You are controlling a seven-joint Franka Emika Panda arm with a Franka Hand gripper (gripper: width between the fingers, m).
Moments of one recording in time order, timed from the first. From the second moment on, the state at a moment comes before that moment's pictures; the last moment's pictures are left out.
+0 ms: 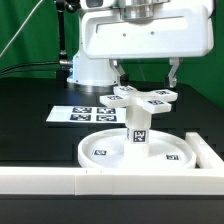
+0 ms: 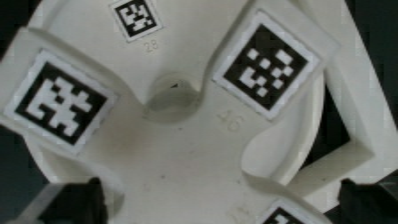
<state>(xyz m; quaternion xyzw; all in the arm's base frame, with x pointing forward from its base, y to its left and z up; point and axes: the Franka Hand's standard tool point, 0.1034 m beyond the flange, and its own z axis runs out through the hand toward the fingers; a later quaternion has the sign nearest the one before) 0.569 0.048 0.125 -0.97 0.22 0.01 0.06</state>
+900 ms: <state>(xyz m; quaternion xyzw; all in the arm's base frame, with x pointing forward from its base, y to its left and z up) 0.573 0.047 0.124 -0.99 -0.17 -0.01 0.03</state>
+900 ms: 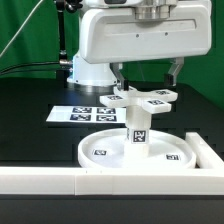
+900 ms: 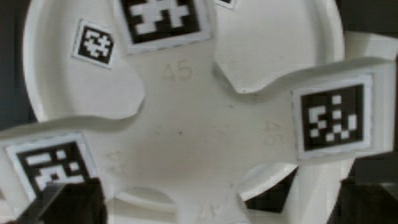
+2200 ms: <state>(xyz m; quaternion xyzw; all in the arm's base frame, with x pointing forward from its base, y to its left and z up) 0.565 0.039 0.113 -0.86 -0.51 -0.01 0.01</state>
